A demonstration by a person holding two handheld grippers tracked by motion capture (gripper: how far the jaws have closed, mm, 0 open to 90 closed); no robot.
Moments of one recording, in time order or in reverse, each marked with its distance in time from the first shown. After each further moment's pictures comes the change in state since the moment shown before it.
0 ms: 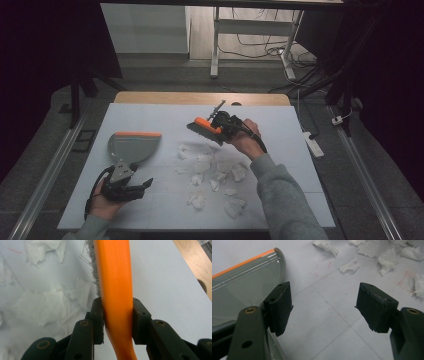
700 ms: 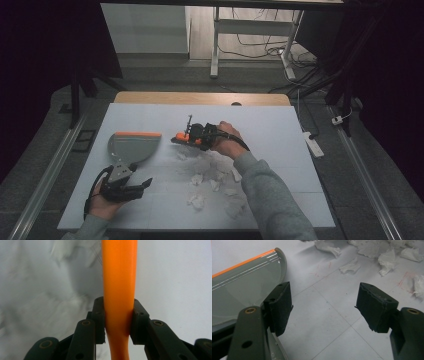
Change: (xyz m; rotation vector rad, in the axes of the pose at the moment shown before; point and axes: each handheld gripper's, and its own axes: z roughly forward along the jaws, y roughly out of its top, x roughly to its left) left arm 0.002 -0.001 -0.001 -0.005 -0.006 -0.002; right arm 0.050 0.035 0.035 0.118 0.029 -0.338
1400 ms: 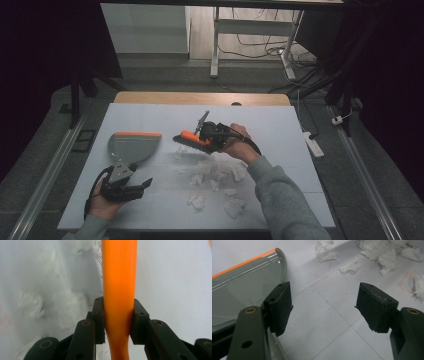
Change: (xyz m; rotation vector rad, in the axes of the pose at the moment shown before) left arm 0.000 0.000 -0.001 0.000 0.008 0.001; right arm -0.004 -0.031 -0.033 -0.140 0.085 0.117
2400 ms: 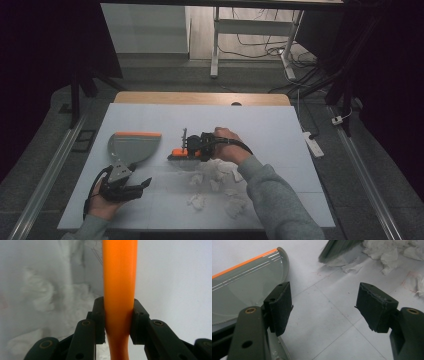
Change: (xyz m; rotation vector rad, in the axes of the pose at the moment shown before) left arm 0.001 -0.001 0.000 0.004 0.007 -0.001; right arm 0.037 0.023 0.022 0.150 0.003 -0.310
